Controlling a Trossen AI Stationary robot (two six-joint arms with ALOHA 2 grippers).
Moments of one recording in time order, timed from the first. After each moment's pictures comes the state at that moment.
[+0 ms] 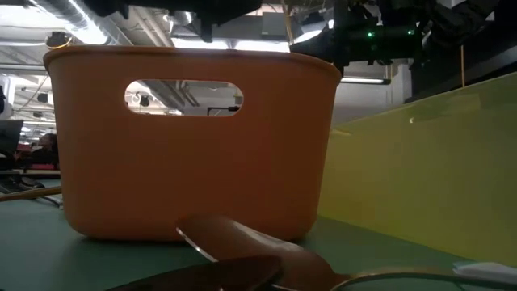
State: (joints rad) left arm 0.01 1.33 0.77 0.65 -0.26 -0.12; right arm -0.24 1.32 0.61 0.77 -0.02 0.10
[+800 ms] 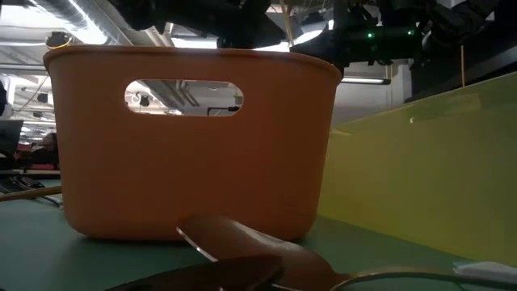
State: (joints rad) left arm 0.06 1.57 0.92 0.69 -0.47 -0.13; right arm -0.24 1.32 0.61 0.75 -0.02 0.10
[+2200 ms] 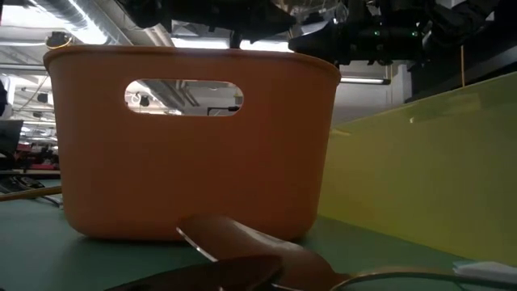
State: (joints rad) left arm 0.08 1.57 0.95 0.69 -0.27 -0.12; right arm -0.24 1.32 0.61 0.73 -0.23 0.10
